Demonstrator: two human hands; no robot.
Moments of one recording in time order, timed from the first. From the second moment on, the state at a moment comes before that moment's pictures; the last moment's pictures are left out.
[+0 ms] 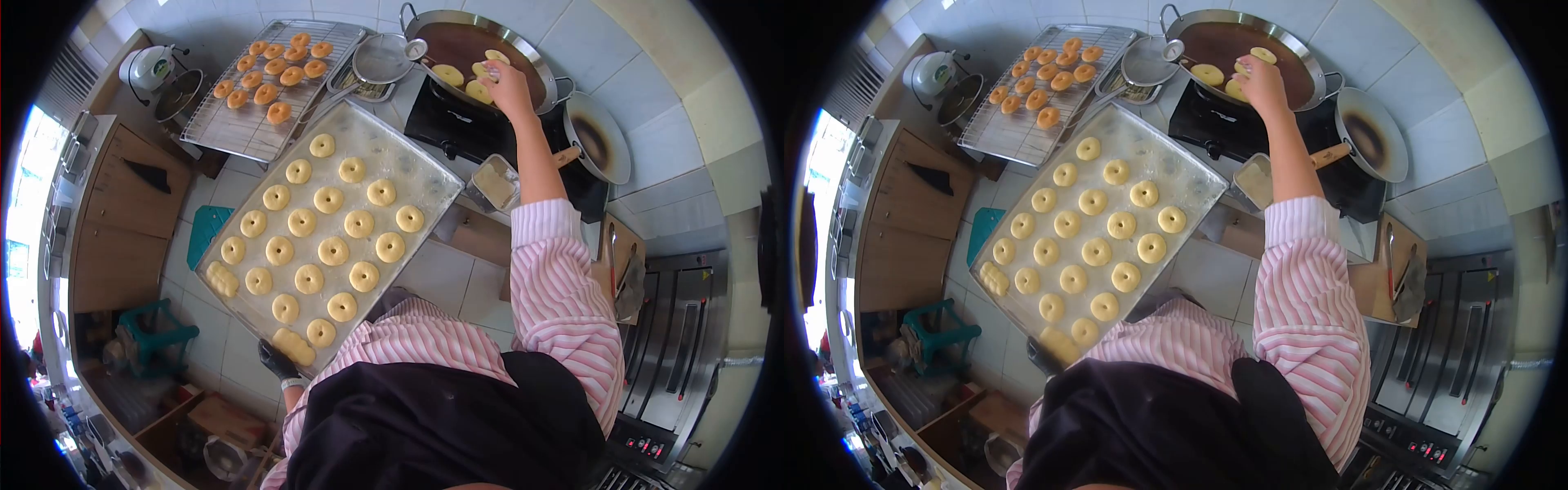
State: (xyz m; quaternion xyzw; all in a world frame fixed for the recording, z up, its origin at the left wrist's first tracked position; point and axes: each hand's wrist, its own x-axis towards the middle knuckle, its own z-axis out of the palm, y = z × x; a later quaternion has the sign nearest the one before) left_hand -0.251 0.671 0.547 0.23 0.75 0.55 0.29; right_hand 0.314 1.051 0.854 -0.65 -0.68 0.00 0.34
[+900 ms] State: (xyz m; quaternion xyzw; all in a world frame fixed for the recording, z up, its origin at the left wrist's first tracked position) left_hand -0.256 0.666 0.534 0.24 0.77 0.53 0.27; right_hand 0.258 0.972 0.874 -0.65 -0.66 0.08 0.36
